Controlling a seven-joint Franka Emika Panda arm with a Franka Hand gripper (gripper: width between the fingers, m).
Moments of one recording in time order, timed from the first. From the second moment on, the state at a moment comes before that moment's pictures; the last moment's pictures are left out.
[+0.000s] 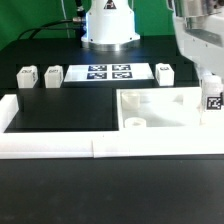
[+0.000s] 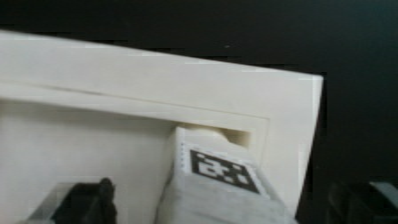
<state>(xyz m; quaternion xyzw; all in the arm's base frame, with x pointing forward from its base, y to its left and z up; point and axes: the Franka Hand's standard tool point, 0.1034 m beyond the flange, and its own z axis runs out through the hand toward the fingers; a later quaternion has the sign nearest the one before) 0.631 0.121 0.071 -0.84 0.54 0.03 0.09</state>
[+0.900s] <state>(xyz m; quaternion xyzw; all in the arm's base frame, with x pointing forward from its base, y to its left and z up) 0.633 0.117 0.069 -1.00 0.09 -0.02 0.03</state>
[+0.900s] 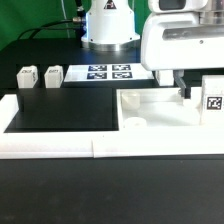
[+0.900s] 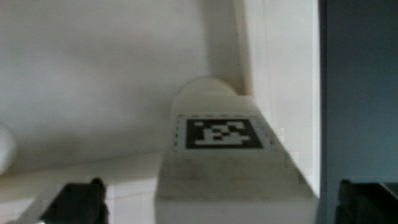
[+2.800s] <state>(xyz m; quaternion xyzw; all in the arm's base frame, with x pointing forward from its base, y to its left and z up) 0.630 0.119 0.067 -0.74 0.66 0.01 0.06</state>
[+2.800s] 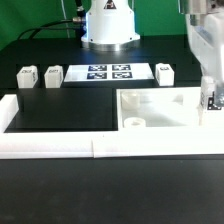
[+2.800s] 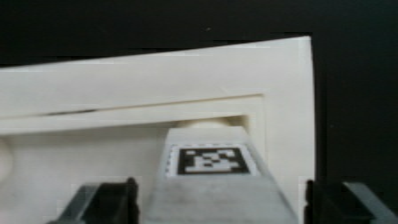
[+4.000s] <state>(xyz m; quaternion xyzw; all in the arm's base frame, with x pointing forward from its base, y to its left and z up) 0.633 0.121 0.070 -0.99 0.11 -0.02 0.05</state>
